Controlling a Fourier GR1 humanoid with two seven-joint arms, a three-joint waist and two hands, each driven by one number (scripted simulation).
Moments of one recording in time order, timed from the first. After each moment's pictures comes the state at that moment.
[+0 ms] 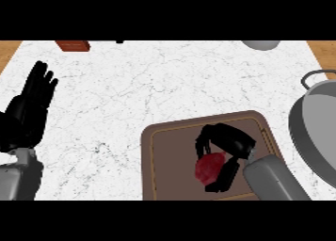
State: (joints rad) left arm -0.21 0.21 0.12 -1.64 0.08 0.13 0.24; right arm -0.32 -0.18 0.34 -1.23 0.71 0.46 -0.31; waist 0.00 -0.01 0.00
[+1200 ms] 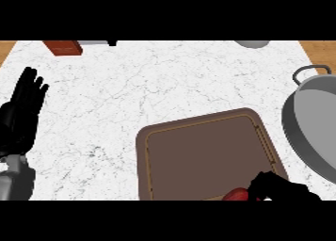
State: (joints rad) left arm -0.17 0.21 0.15 -1.66 0.08 0.13 0.25; right arm 0.38 -0.13 0.43 -2.30 1.03 0.10 0.29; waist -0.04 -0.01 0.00
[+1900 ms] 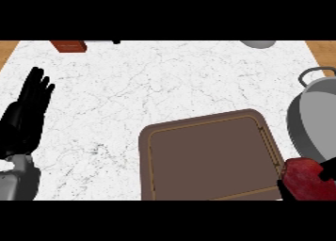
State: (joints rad) left arm -0.17 0.20 0.14 -1.65 0.08 0.11 0.22; right arm 0.31 -0.13 0.05 -2.35 1.01 0.00 0.31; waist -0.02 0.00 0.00
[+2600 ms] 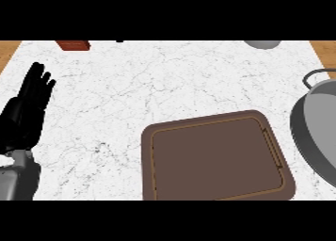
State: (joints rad) left arm -0.20 0.20 0.14 -1.65 0.08 0.11 0.24; right arm 0.06 -0.31 -0.46 -2.01 0.57 0.04 0.16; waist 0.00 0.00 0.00
